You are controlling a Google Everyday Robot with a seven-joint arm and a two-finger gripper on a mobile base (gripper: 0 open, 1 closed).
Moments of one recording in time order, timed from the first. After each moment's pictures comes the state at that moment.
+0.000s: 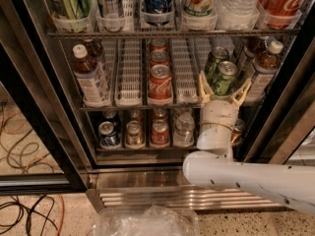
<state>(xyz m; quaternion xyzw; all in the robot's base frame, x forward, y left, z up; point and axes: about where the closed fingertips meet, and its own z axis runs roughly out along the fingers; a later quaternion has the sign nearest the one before) 0.613 -0.203 0.866 0.08 0.53 -0.13 0.84</state>
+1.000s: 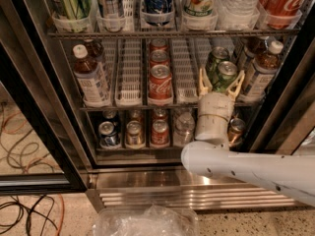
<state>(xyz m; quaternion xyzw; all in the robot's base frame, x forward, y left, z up) 0.641 -0.198 0.868 0.08 0.53 -0.12 0.84</state>
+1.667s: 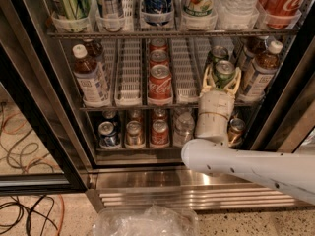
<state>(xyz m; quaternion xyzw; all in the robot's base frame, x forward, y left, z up) 0.649 -0.202 0.867 0.08 0.53 -0.13 0.84</state>
